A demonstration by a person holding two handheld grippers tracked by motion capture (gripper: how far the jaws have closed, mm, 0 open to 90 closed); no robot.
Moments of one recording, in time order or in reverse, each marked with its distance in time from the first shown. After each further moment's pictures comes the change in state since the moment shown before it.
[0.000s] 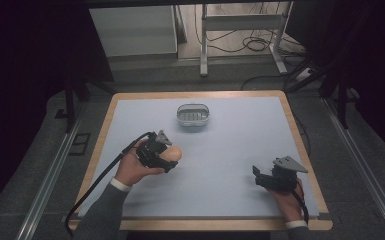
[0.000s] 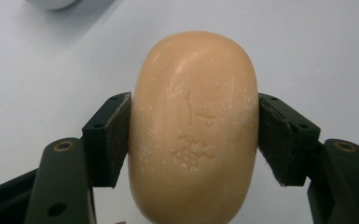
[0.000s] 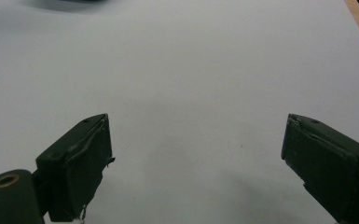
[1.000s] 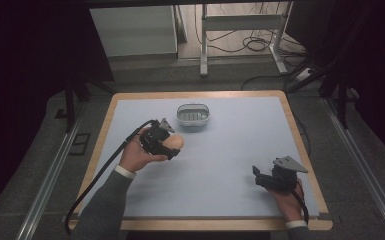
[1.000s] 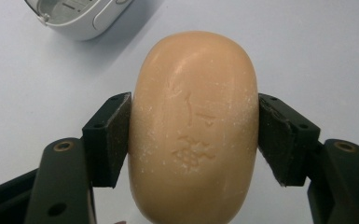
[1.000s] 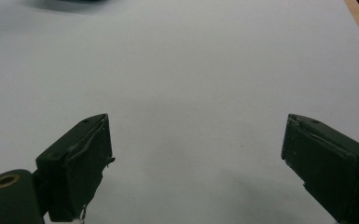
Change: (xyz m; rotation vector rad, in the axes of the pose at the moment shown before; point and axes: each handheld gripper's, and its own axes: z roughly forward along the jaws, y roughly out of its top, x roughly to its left) left arm 0.023 0.026 0.003 -0.006 0.014 0.004; right arm 0.000 0.000 0.000 0.000 0.001 0.001
